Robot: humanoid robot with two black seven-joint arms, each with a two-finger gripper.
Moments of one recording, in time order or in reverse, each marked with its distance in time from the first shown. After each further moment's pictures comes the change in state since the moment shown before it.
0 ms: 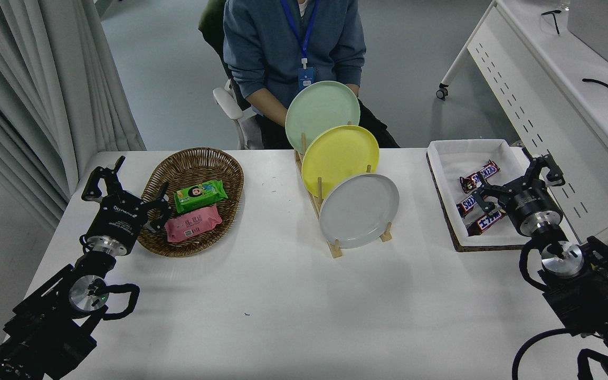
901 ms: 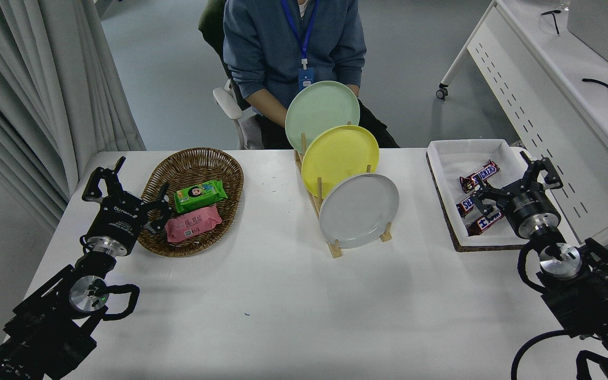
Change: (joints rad) left arm 0.001 0.000 0.002 0.001 0.001 0.000 0.001; right arm 0.012 -0.015 -0.028 0.000 -0.010 -0.021 -0.001
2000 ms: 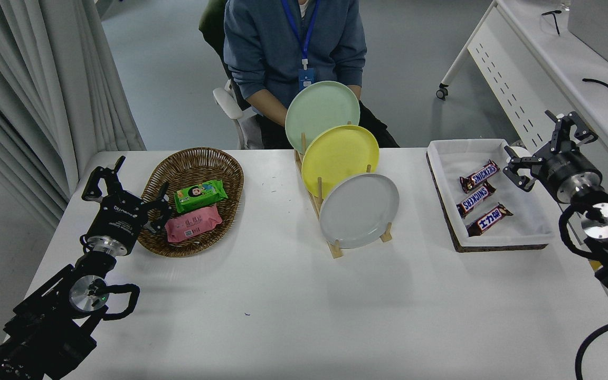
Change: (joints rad) left arm -0.001 0.000 0.000 0.000 0.000 0.000 0.000; right arm 0.089 -0.293 -0.411 0.386 0.089 -0.216 -0.004
